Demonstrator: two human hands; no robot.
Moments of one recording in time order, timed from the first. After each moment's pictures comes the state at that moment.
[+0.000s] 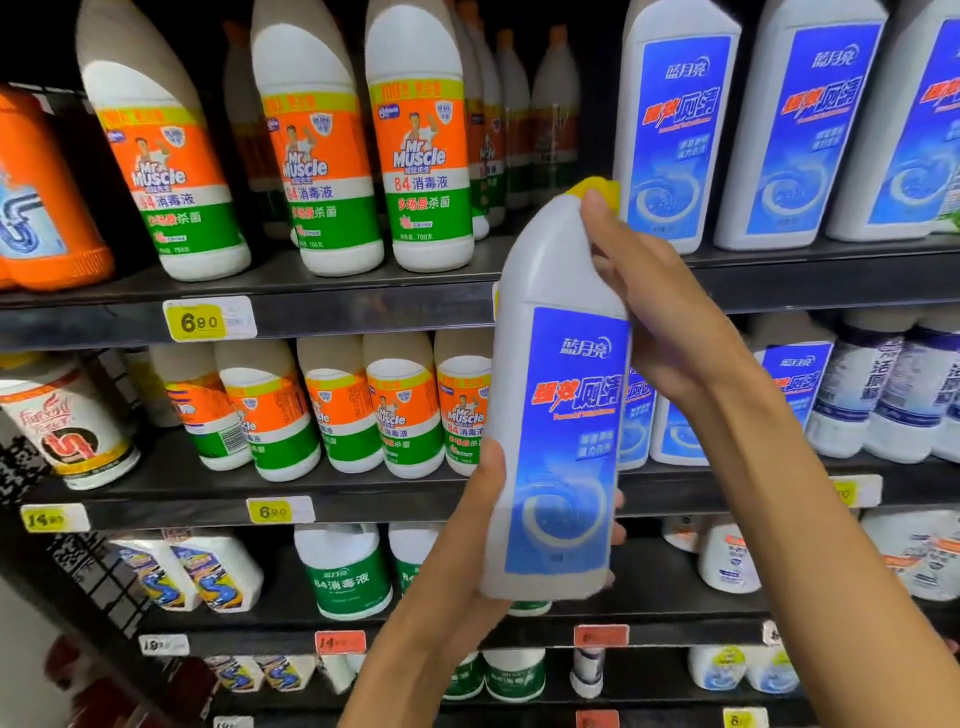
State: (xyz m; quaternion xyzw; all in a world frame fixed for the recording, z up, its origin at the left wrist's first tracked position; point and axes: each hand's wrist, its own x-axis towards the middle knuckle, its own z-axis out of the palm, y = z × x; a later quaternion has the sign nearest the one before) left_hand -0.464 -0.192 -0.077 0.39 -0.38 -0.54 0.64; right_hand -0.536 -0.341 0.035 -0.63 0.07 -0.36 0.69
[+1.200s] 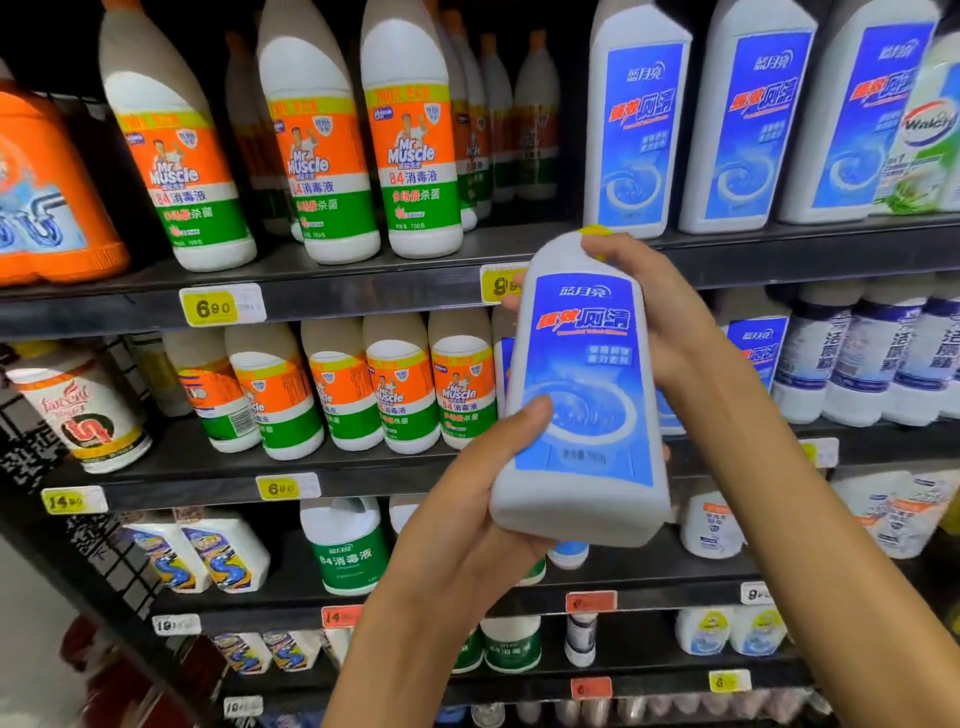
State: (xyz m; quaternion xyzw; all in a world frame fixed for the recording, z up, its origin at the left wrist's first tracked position) left_hand -0.499 -0.161 -0.040 0.29 -0.33 -0.60 0.67; right_hand -0.567 -0.325 0.031 -0.48 0.18 -0.29 0.81
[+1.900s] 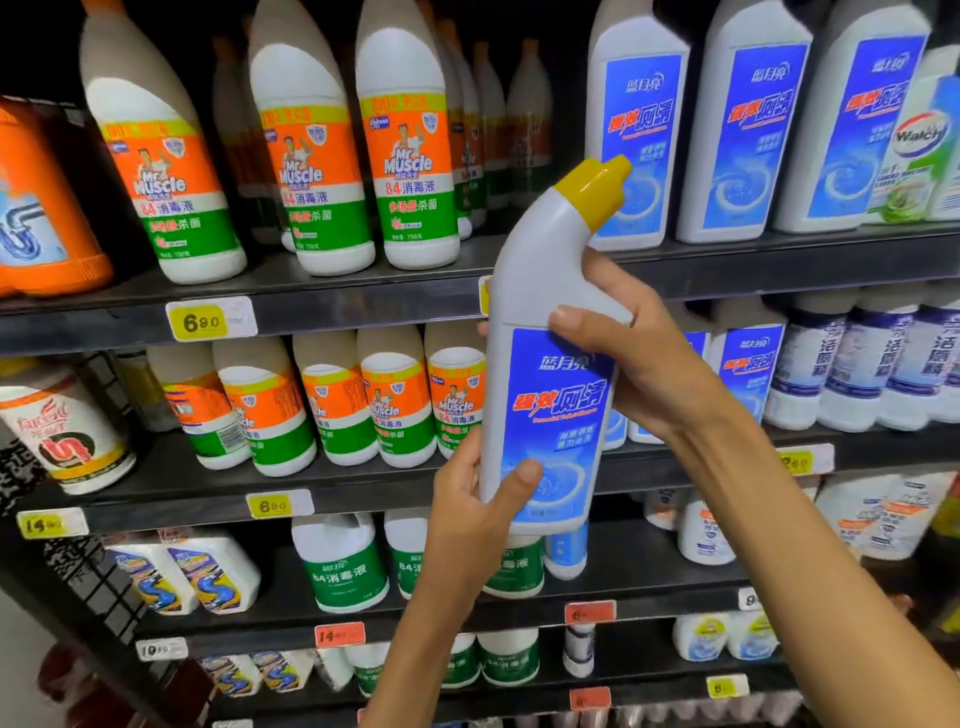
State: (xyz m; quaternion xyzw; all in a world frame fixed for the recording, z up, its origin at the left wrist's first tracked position) left_hand -0.463 -0.198 -0.100 0.47 -0.47 -0.23 0.71; right_hand -0.565 -0.311 0.008 -0.66 -0.04 -0.34 0.67
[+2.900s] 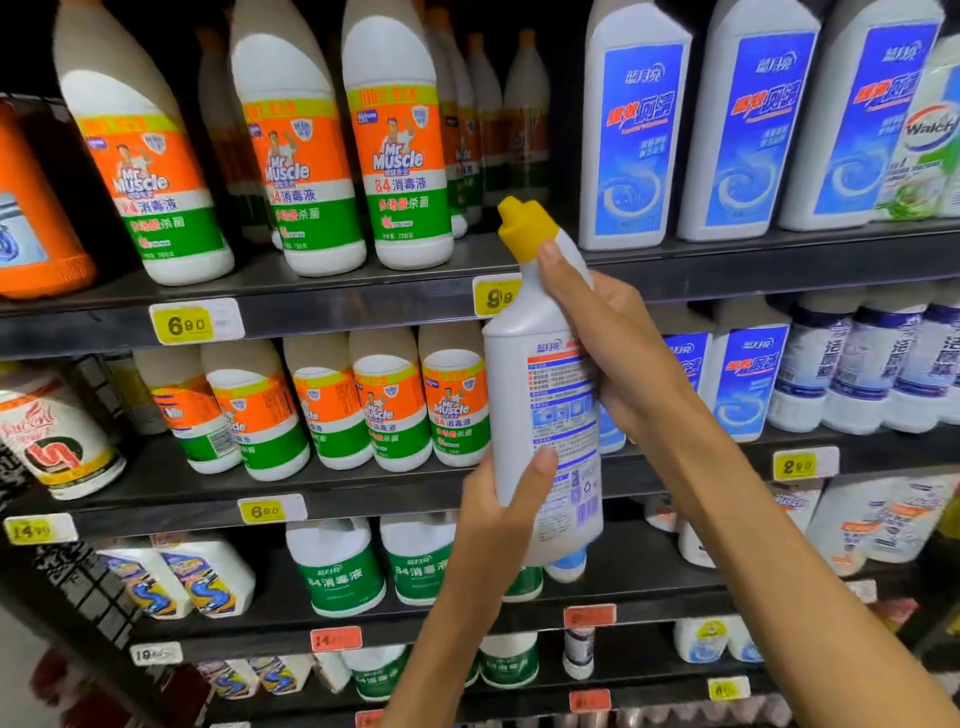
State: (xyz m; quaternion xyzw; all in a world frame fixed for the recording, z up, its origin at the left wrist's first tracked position) left_hand -0.478 -0.212 -0.097 0.52 -0.43 -0.33 0.67; right_hand -0.545 -0.316 0.010 -0.65 0.14 -0.41 0.62
